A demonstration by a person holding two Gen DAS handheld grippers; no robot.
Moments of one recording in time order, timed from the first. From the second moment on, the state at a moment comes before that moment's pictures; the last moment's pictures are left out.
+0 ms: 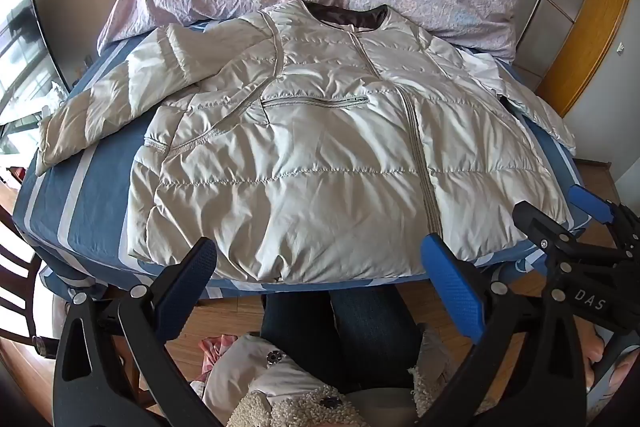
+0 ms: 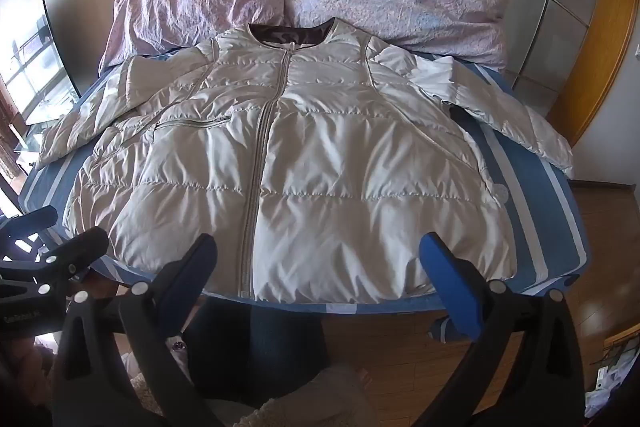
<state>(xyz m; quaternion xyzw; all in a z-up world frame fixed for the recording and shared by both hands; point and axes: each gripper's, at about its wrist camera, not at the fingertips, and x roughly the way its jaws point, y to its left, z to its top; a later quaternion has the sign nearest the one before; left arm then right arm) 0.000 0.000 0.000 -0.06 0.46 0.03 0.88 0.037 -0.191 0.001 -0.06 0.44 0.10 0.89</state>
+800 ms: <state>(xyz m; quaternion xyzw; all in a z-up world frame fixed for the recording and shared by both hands) 0.000 0.000 0.000 -0.06 0.46 0.03 0.88 0.038 -0.193 0.001 -0.06 0.44 0.10 0.89</state>
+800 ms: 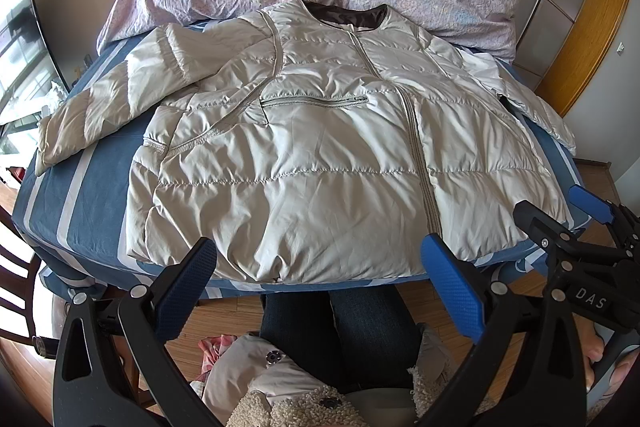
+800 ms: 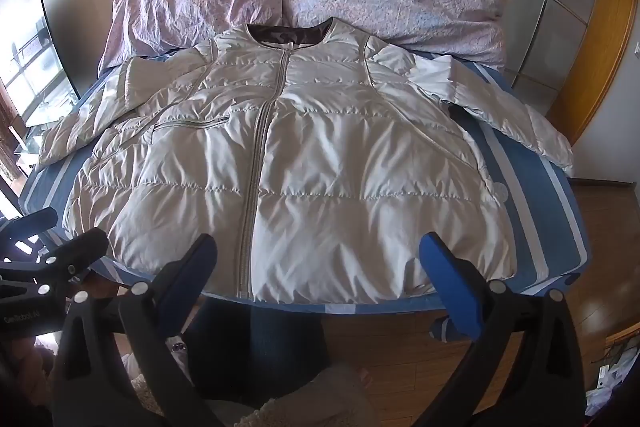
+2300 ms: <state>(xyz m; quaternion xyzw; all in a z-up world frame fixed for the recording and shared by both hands) 0.003 -0.006 -0.001 -0.06 0.46 0.03 0.88 0.038 -0.194 0.004 -0.05 0.44 0.10 0.89</state>
